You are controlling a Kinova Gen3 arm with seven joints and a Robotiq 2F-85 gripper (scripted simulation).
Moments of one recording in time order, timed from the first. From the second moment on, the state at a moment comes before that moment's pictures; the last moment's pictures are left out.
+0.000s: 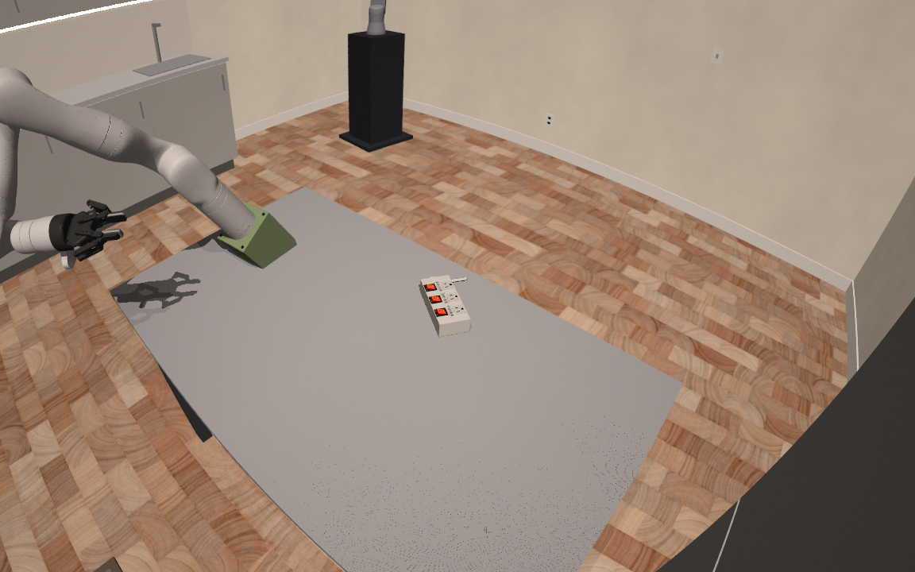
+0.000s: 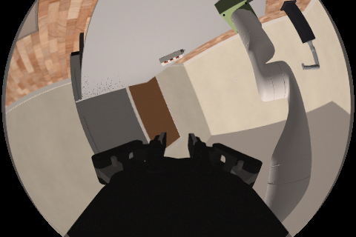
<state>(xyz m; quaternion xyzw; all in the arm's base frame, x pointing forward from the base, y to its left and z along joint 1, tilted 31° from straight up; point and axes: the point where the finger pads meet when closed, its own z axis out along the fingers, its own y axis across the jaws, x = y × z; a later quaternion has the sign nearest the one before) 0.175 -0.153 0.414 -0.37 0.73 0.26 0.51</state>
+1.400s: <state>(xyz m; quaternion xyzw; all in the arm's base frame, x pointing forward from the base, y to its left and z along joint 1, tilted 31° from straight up) 0.177 -0.152 0.409 -0.37 0.74 0.28 0.49</state>
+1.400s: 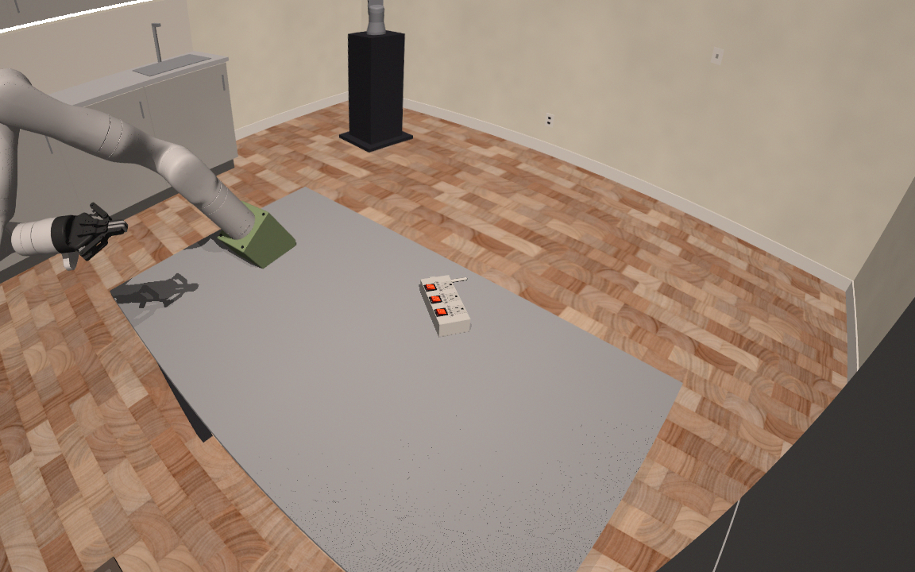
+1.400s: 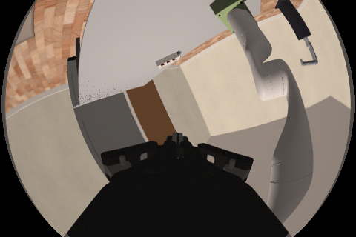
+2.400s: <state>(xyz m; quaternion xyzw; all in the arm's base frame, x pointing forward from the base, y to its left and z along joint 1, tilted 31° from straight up) 0.194 -0.144 0.371 -0.33 0.79 0.34 0.38</state>
